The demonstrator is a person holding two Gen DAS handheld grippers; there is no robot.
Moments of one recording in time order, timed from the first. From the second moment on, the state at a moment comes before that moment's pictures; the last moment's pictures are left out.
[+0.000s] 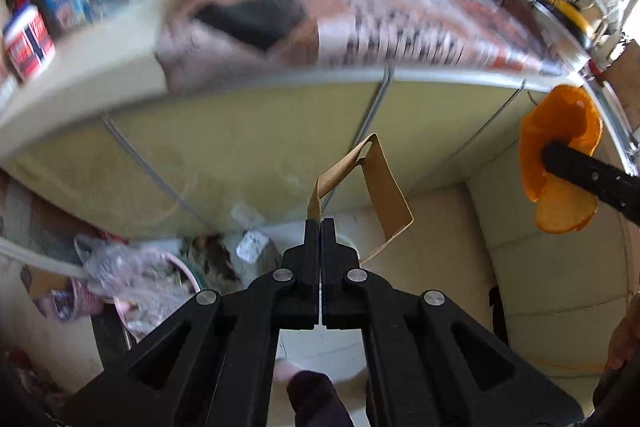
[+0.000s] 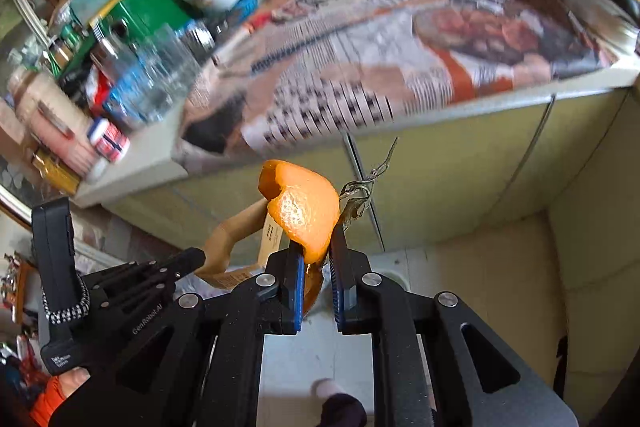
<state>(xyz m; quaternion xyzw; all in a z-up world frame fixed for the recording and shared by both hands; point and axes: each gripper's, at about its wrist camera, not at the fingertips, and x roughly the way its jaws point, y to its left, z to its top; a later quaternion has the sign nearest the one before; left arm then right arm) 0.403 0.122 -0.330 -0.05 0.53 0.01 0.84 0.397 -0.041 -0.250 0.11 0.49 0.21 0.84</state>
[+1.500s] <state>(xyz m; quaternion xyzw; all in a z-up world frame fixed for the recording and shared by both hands) 0.398 0.106 -0.540 -0.14 0.60 0.06 0.79 0.426 -0.048 -0.456 0.05 0.59 0.23 0.77</state>
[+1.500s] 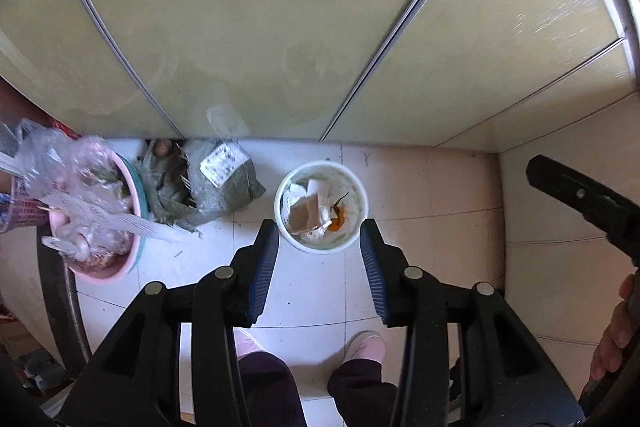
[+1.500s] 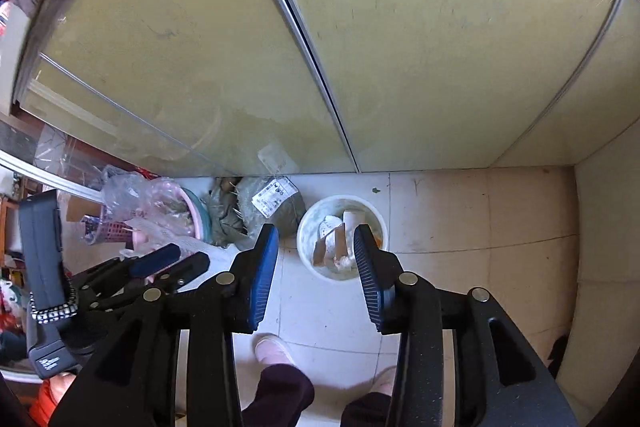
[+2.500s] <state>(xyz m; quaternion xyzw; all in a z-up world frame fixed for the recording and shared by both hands) 0.379 0.135 -0.091 -0.04 0.34 -0.02 0.94 0.346 -0.043 -0.069 0.07 0.32 0.14 0.93</state>
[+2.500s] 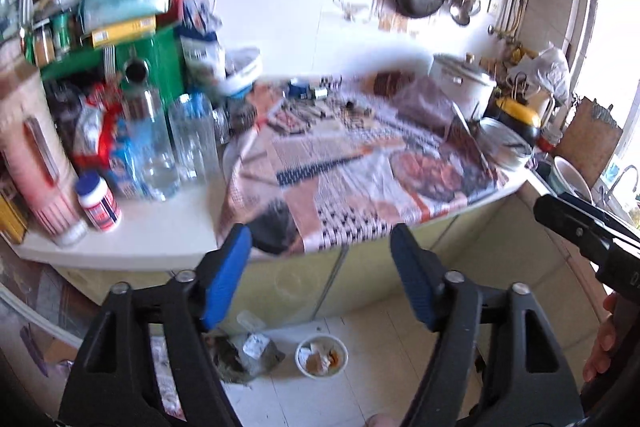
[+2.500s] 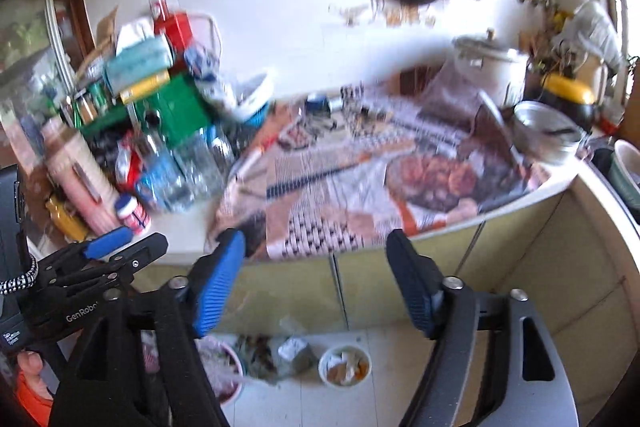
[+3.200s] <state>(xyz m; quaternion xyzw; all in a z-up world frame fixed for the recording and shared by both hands) 0.593 0.128 -0.094 -0.06 0.33 0.07 0.94 0.561 -0.089 -0.079 0.07 0.31 0.17 0.93</state>
